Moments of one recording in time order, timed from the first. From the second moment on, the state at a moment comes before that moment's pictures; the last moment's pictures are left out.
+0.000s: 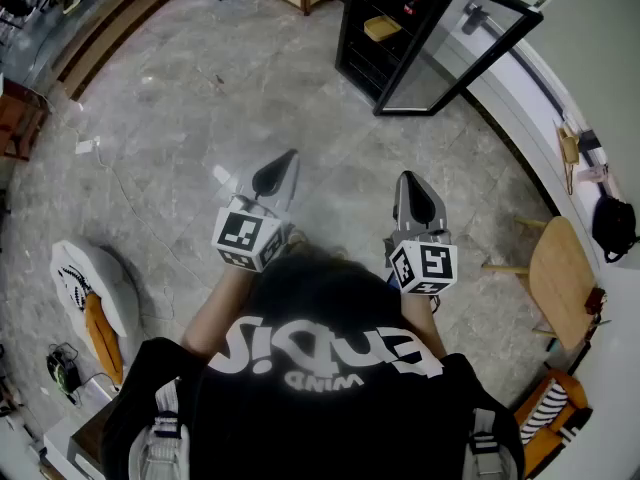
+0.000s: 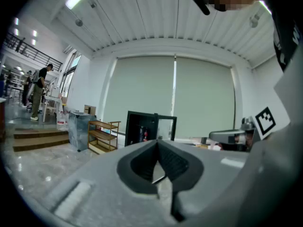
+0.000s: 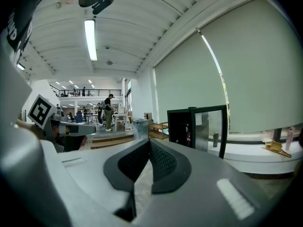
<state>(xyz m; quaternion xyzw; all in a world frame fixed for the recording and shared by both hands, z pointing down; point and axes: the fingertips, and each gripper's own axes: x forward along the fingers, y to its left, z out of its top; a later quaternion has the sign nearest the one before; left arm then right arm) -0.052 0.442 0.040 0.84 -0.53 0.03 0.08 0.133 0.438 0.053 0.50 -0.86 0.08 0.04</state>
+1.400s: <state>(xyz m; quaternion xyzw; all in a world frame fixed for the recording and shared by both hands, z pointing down) -0.107 0.347 0.055 0.88 -0.47 0.02 0.10 0.076 0.366 0.068 0.54 -0.83 0.09 0.01</state>
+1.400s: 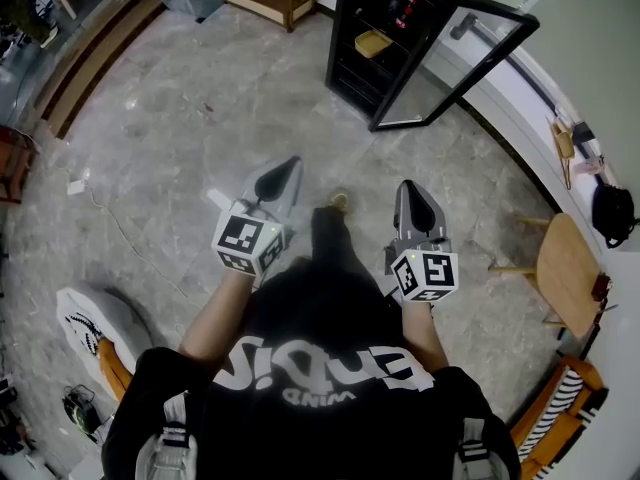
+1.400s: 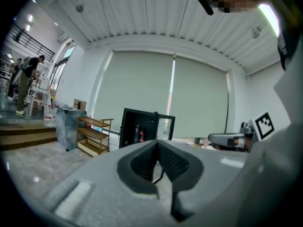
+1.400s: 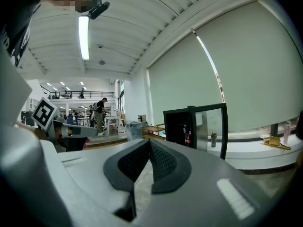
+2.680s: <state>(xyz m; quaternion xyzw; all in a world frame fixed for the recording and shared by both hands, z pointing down) -0.033 -0.058 0.038 0.91 -0.41 0.03 0.09 0.117 -0.019 0.061 0.54 -0.83 0.10 0.02</state>
